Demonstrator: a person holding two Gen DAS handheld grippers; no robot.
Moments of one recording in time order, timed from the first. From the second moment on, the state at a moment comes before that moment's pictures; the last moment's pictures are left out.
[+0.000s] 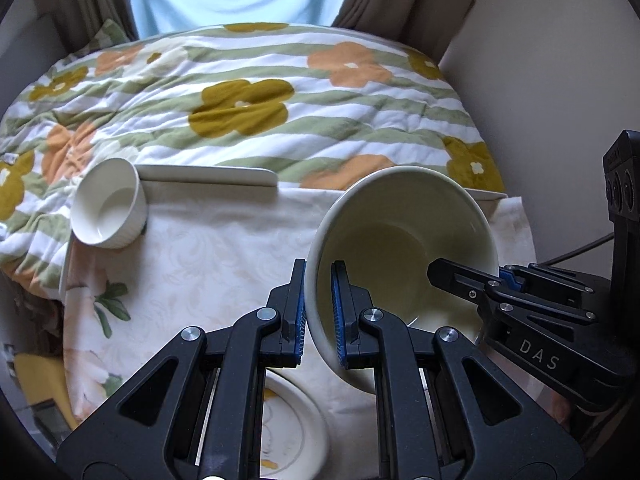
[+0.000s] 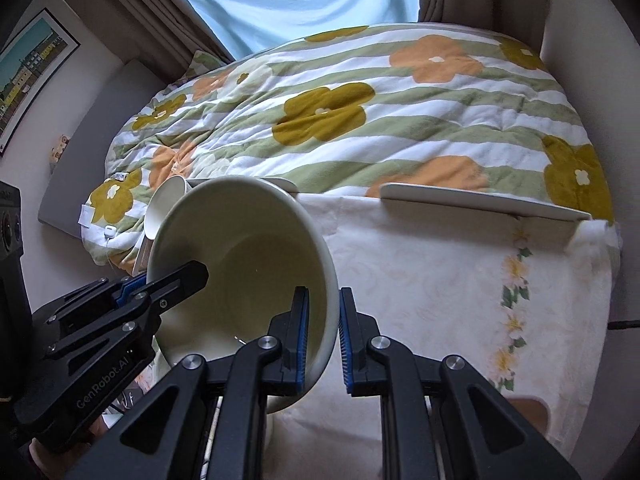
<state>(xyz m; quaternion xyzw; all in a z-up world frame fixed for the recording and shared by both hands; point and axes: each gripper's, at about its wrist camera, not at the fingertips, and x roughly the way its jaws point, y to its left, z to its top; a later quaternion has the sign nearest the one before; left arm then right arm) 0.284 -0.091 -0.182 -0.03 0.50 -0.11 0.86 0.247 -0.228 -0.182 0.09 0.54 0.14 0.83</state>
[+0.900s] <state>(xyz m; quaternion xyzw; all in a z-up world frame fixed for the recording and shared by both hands) 0.188 -0.258 -0.246 0.03 0.58 -0.18 0.80 0.125 -0.379 -0.237 0.16 0.58 0.06 0.80</state>
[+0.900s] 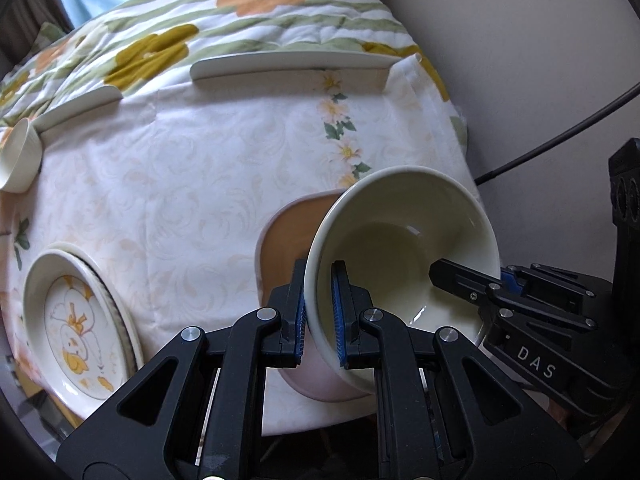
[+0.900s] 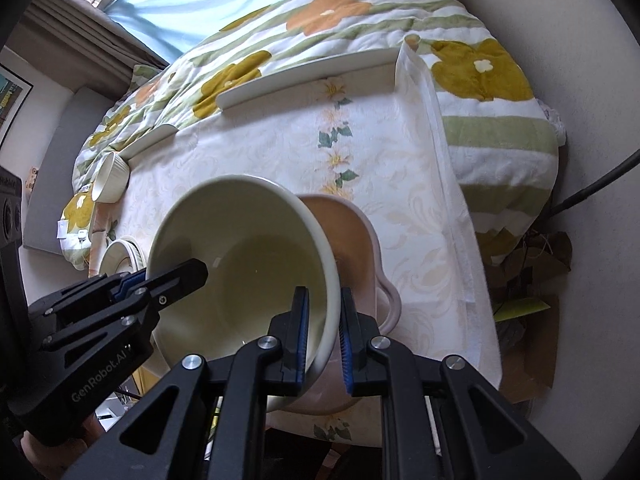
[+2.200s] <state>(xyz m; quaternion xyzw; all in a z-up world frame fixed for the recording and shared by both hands) 0.201 -0.276 -0.290 0.14 0.60 -0.19 0.77 0.122 -0.368 -0.273 0.17 0.64 0.01 0.75</state>
